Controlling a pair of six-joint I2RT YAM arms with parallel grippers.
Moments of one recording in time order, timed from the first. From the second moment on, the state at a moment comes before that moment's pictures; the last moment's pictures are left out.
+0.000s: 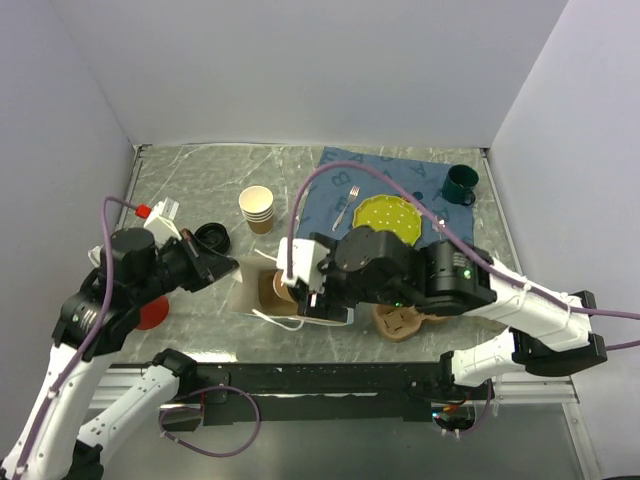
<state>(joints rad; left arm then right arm) -0.41 0.69 1.15 -0.92 0.23 -0.85 1.38 1.34 1.84 -1.11 0.20 -0.27</state>
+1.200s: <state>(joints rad) -0.41 0.53 1.15 -1.01 0.34 -0.67 1.41 1.34 1.39 -0.77 0.34 -0.36</state>
